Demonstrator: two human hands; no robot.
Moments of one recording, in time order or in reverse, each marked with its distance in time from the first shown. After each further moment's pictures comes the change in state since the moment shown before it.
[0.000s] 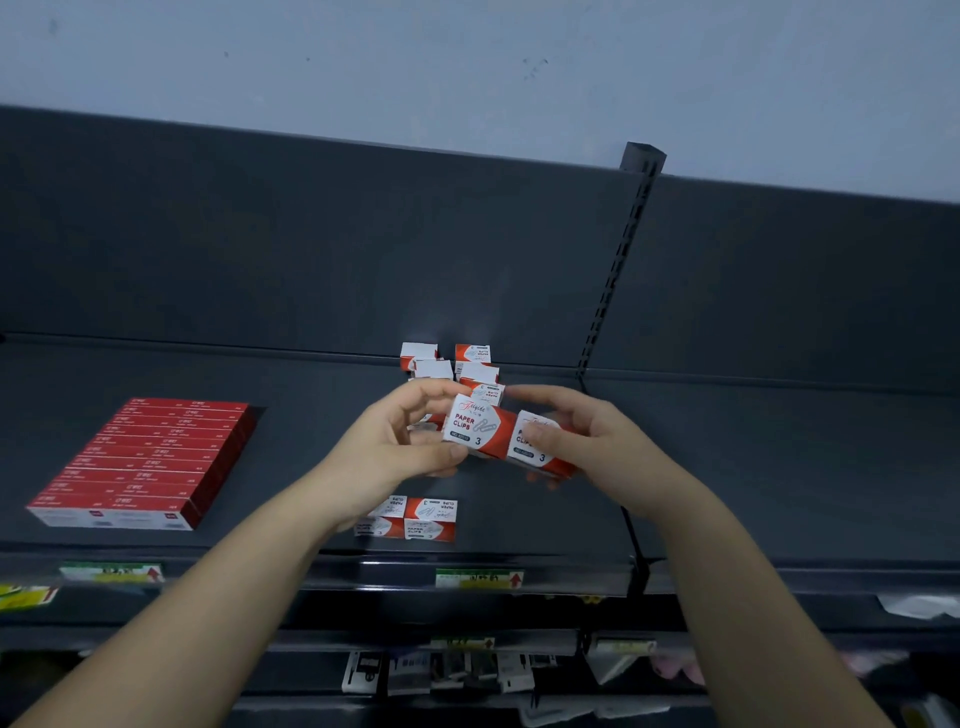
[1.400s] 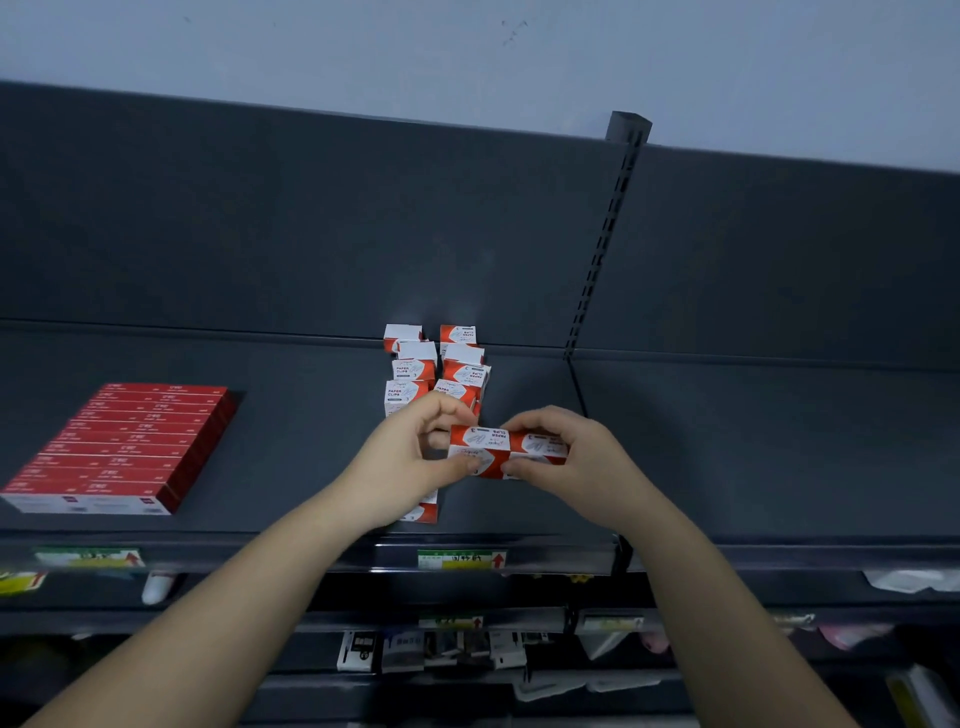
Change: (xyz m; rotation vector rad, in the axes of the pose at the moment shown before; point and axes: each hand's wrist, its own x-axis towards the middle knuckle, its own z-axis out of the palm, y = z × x) left_hand 0.007 -0.031 0.028 0.304 0.077 -0.016; right_hand -0.006 0.048 0.002 -0.327 0.169 -0.105
